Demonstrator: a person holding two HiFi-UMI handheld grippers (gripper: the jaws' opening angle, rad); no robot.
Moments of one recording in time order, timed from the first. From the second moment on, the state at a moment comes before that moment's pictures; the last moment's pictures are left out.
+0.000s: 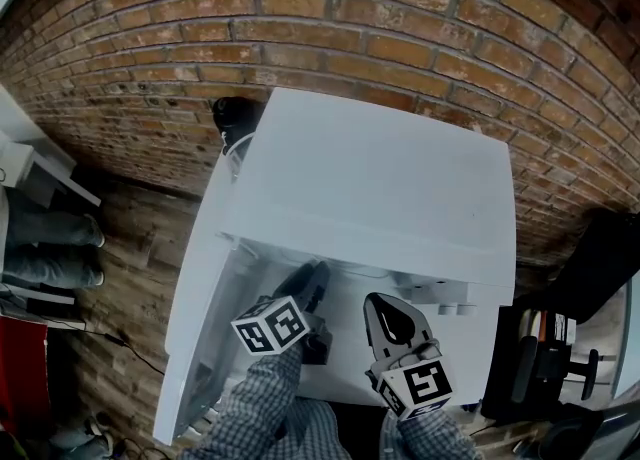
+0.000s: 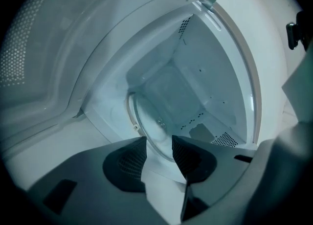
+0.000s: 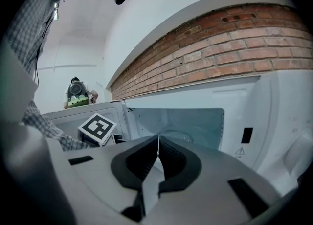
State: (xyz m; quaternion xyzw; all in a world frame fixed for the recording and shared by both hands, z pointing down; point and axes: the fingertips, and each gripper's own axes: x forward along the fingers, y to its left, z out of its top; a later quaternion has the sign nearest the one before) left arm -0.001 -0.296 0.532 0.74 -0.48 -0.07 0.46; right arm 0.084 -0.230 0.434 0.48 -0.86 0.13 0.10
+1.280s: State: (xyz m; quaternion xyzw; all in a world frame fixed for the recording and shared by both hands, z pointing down) left arm -0.008 -0.319 0.557 0.65 -0.46 -0.10 0.60; right arm 0.063 -0.255 0.503 0.43 -0.84 -0.01 0.32
